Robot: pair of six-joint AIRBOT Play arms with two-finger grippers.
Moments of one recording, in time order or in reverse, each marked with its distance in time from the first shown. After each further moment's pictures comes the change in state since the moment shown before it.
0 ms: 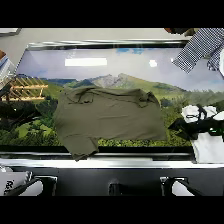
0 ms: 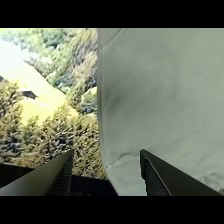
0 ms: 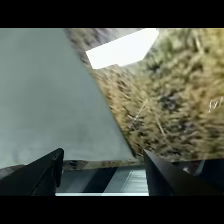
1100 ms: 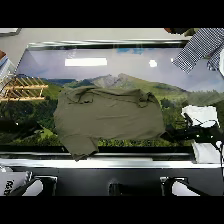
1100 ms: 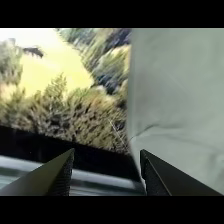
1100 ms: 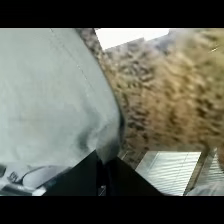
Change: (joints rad) left arm 0.100 0.104 -0.257 -0.030 0.011 0.056; right arm 0.024 -0.086 -0.137 0.150 -0.105 -0.131
